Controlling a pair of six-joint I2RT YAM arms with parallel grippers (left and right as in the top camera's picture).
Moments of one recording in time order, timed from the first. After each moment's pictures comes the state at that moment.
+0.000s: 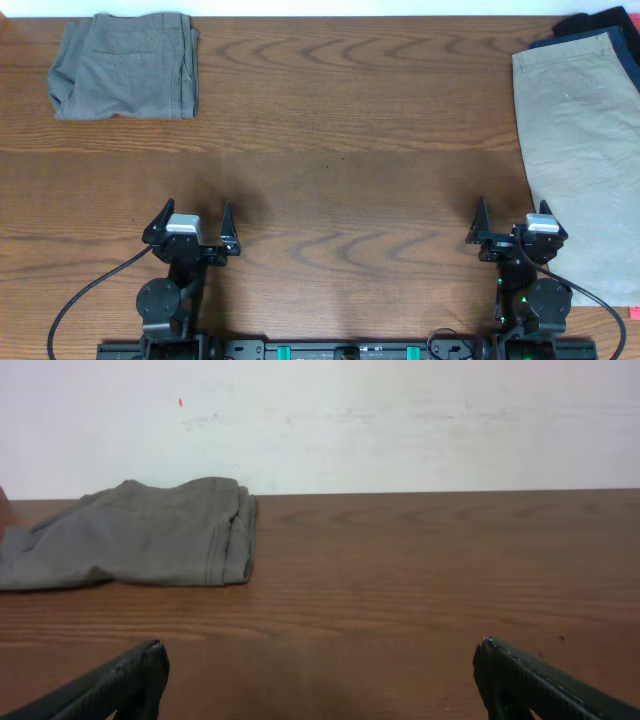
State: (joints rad) left arm 0.04 0.01 0.02 -0.10 0.13 -0.01; right arm -0.04 0.01 0.01 -0.07 0.04 -0.01
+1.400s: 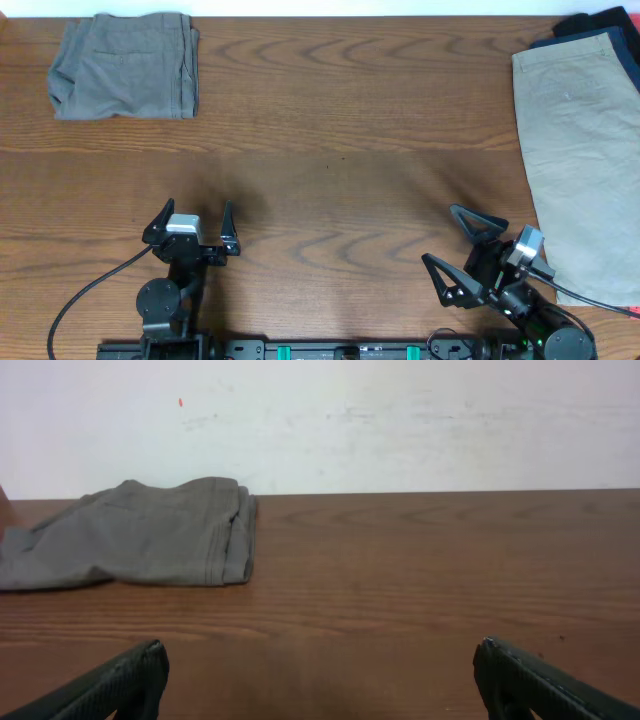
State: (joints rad) left arm 0.04 0.01 0.02 -0.10 0.13 -0.01; right arm -0.04 0.01 0.04 0.44 -0.88 0.76
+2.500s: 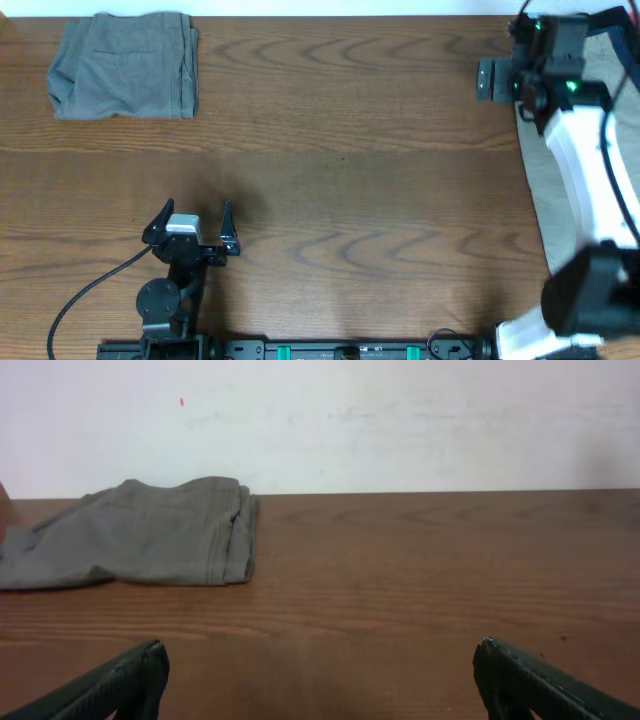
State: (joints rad) left arm 0.04 0.01 0.02 -0.10 0.12 -0.01; right arm -0.04 1.75 1.51 -0.59 0.11 -0.08
